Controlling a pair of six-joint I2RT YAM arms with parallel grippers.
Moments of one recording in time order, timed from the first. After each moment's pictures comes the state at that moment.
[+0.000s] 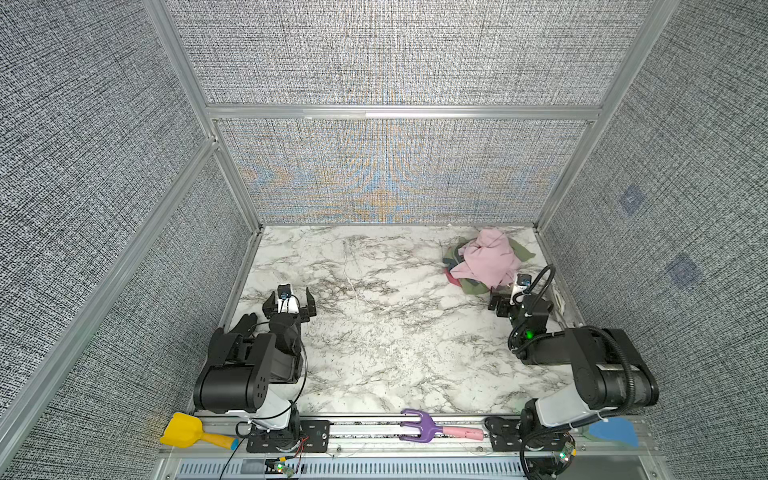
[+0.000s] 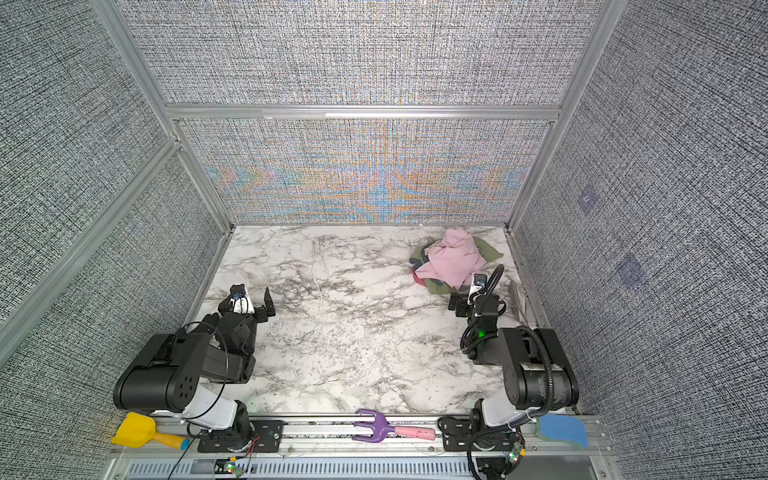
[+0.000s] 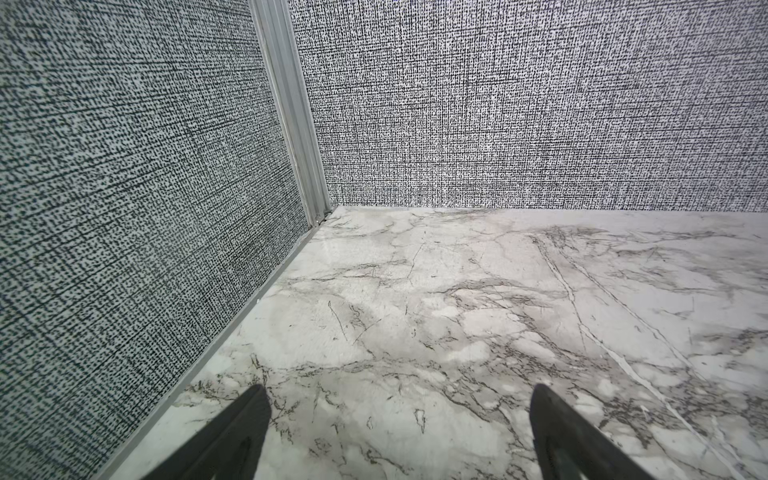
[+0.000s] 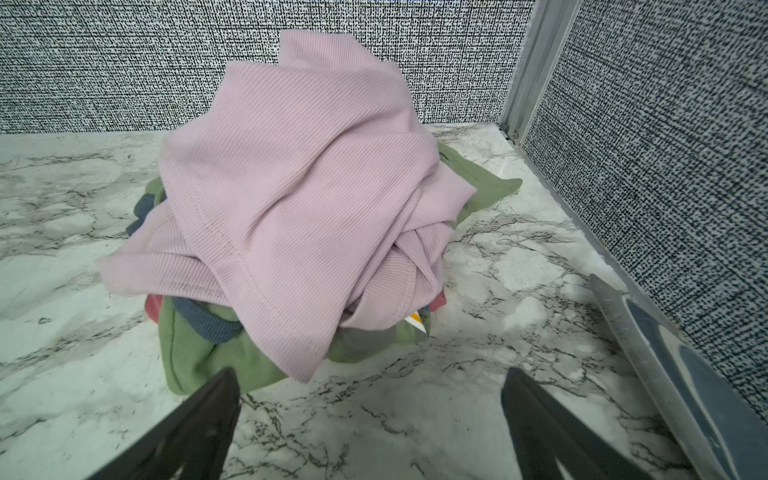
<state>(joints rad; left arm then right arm) -0.05 1.55 0.15 1.29 -0.19 0.05 -0.02 1.54 0.32 0.93 0.08 0.01</state>
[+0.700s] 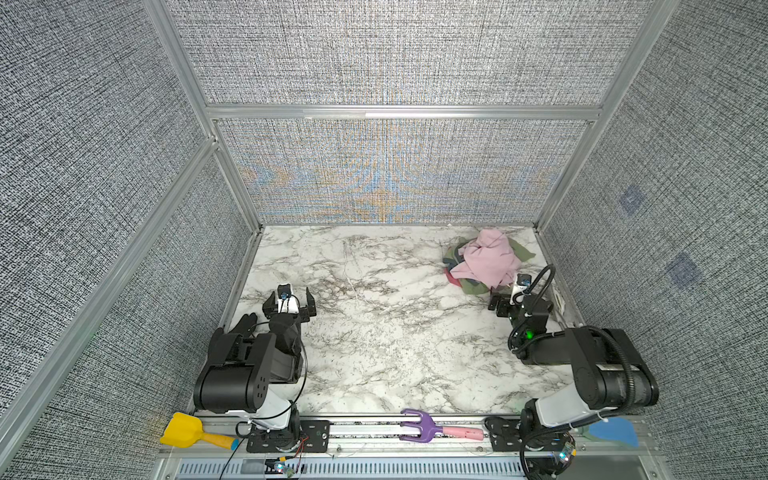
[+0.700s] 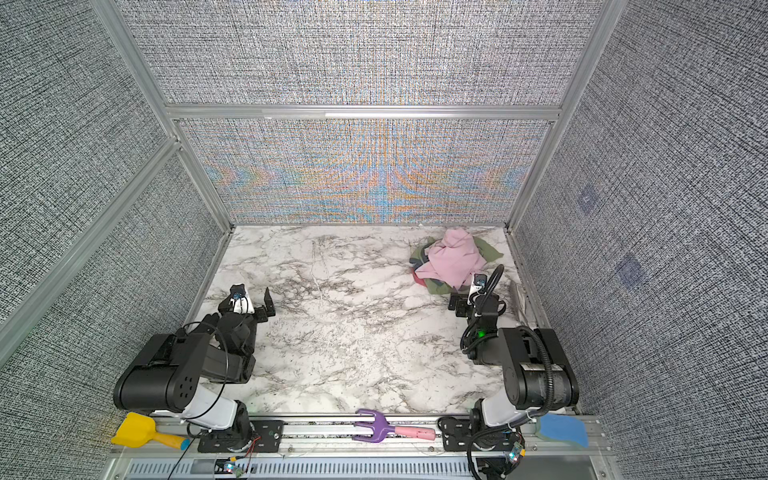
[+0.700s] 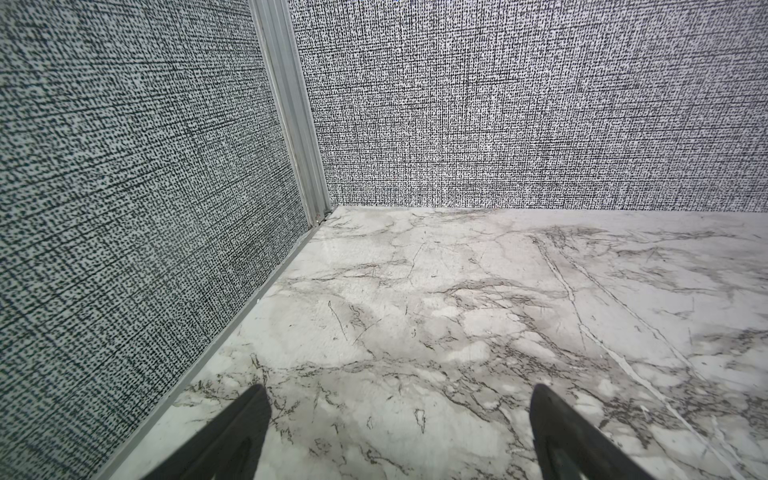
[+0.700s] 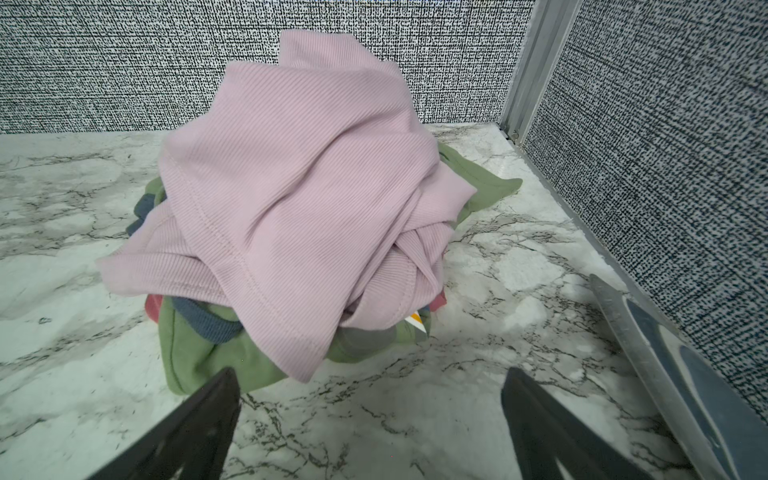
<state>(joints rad) -0.04 1.55 0.15 1.29 -0.19 0.05 -0.02 1.54 0.32 0.93 0.08 0.01</state>
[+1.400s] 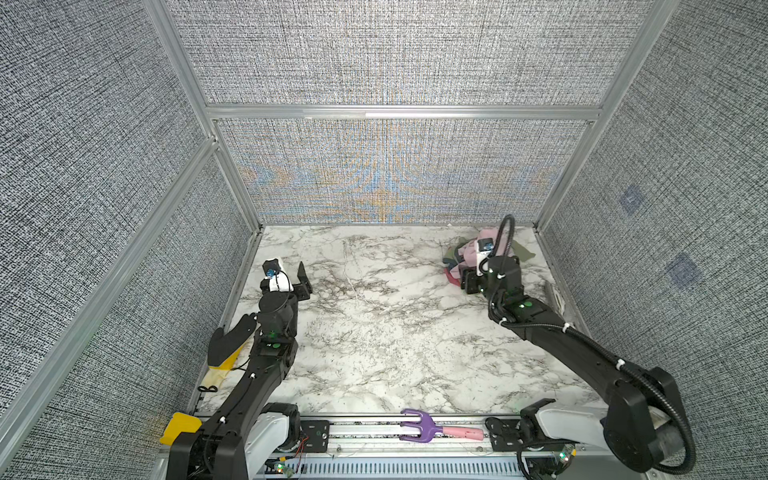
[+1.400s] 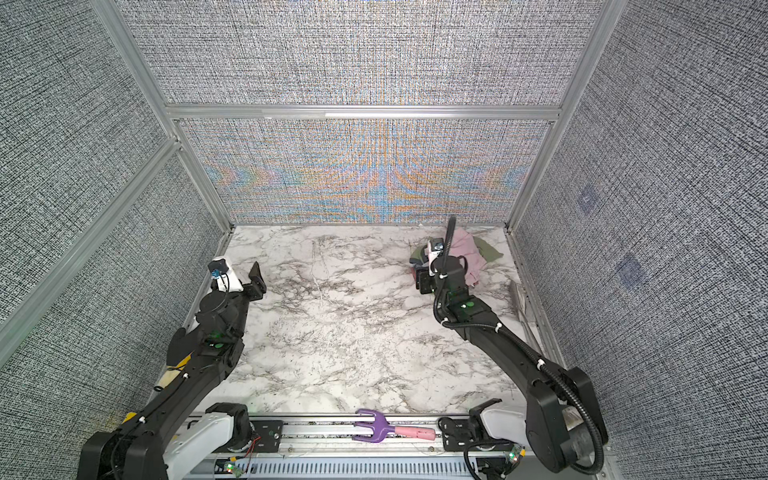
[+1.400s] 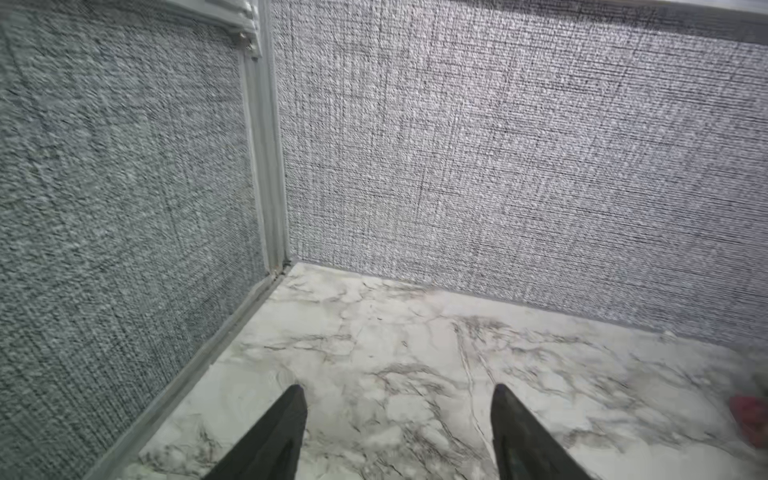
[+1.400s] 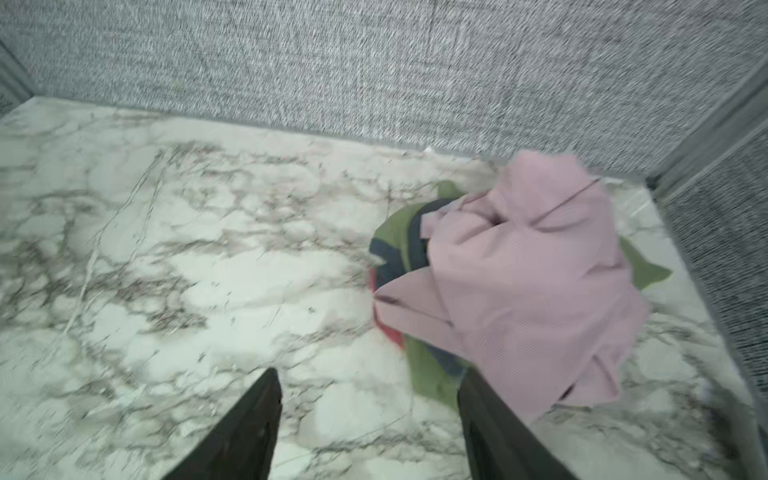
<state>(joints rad) -0.14 0.96 0.45 0.43 -0.18 -0.18 0.44 1.31 0.88 -0.12 0.22 0.13</state>
